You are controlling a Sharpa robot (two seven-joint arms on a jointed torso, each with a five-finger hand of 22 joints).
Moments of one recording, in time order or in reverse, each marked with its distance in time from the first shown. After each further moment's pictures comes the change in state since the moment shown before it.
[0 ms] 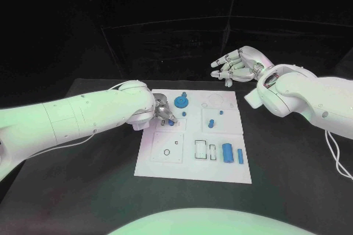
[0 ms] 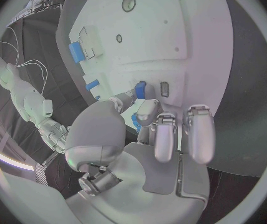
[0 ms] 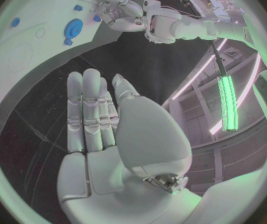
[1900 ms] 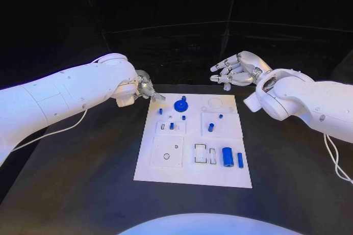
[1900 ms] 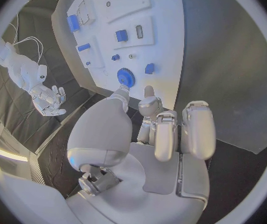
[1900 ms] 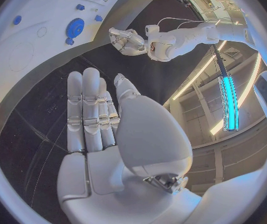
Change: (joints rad) left arm 0.077 0.010 0.107 -0.219 -0.001 0.133 0.008; left_hand 0.053 0.013 -0.540 0.226 -0.058 -0.066 0.036 -0.044 -0.034 -0.062 0.025 -0.070 -0.093 -0.003 0.007 0.000 0.000 -0.008 -0.002 0.002 -0.066 -0.013; right arm 0.000 0.007 0.000 -0.016 0.001 0.006 0.003; right_hand -0.012 -0.012 -0.008 0.020 0.005 -0.004 0.004 0.000 0.000 -0.015 0.007 -0.008 -0.024 -0.004 0.004 -0.052 -0.003 0.000 -0.004 0.004 -0.038 -0.022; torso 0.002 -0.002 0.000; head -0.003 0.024
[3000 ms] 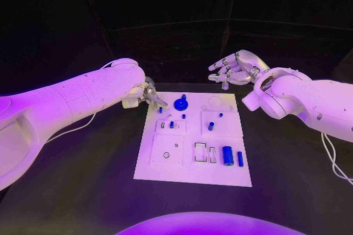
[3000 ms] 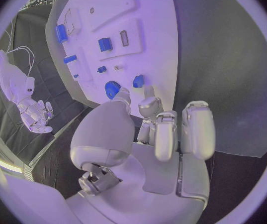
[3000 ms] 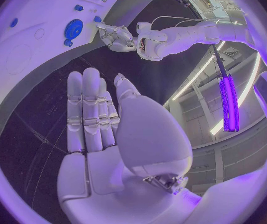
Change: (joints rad) left arm -0.031 0.127 -0.036 -0.193 -0.051 0.106 0.050; left_hand 0.017 0.059 -0.096 0.005 0.000 0.016 -0.001 -0.019 -0.030 0.000 0.000 0.011 0.007 0.000 0.000 0.000 0.000 0.000 0.000 0.000 0.004 0.013; right arm -0.001 0.018 0.000 -0.010 0.000 0.003 0.004; right_hand 0.000 0.000 0.000 0.000 0.000 0.000 0.000 0.000 0.000 0.000 0.000 0.000 -0.002 0.000 0.000 0.000 0.000 0.000 0.000 0.000 -0.004 -0.002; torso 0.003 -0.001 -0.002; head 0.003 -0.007
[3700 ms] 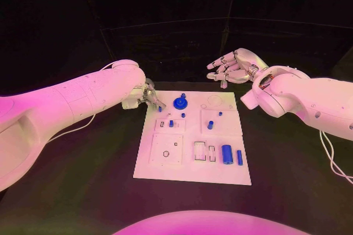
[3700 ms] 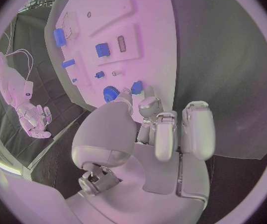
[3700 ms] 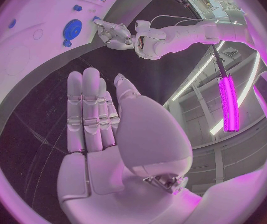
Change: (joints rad) left arm -0.007 0.011 -0.016 -0.011 -0.002 0.014 0.006; left_hand 0.036 0.028 -0.005 -0.006 0.000 0.010 -0.002 0.000 -0.006 0.000 0.000 0.005 0.002 0.000 0.000 0.000 0.000 0.000 0.000 0.000 0.004 0.000; right arm 0.000 0.004 0.000 -0.002 0.000 0.001 0.001; right_hand 0.000 0.000 0.000 0.005 0.004 0.000 0.000 0.000 0.000 -0.007 0.000 0.000 -0.002 0.000 0.000 -0.004 0.000 0.000 0.000 0.000 0.000 -0.001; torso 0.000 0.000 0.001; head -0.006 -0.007
